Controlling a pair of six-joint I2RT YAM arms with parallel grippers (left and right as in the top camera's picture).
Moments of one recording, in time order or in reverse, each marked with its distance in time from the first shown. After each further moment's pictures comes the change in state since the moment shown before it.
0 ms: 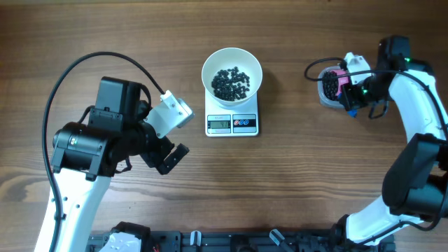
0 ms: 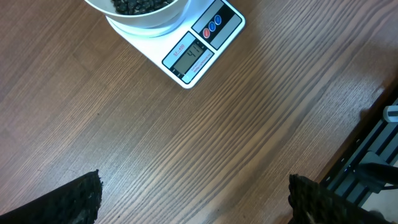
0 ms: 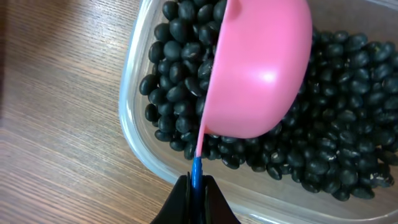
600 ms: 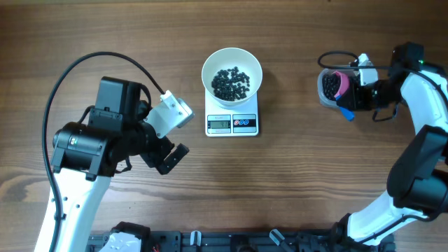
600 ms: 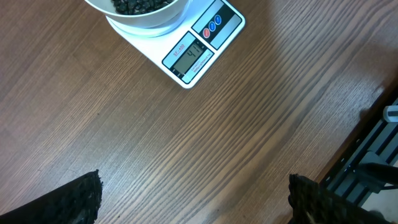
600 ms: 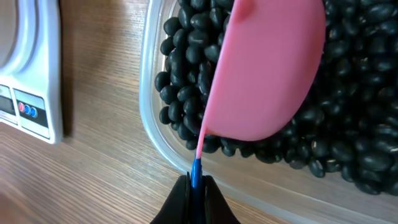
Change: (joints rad) left arm 0.000 0.000 0.000 0.000 0.000 0.000; right arm -0.083 0.057 0.010 -0.048 -0.220 0.087
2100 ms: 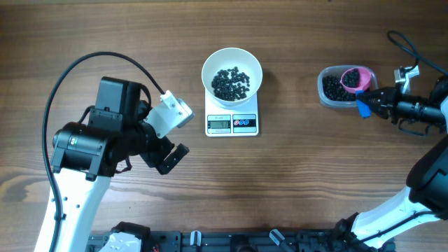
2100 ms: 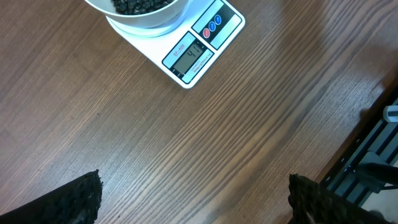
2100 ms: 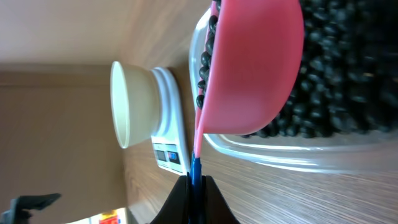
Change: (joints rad) left arm 0.000 0.000 0.000 0.000 0.000 0.000; right arm -0.303 0.059 -0.018 -0.097 -0.570 0.126
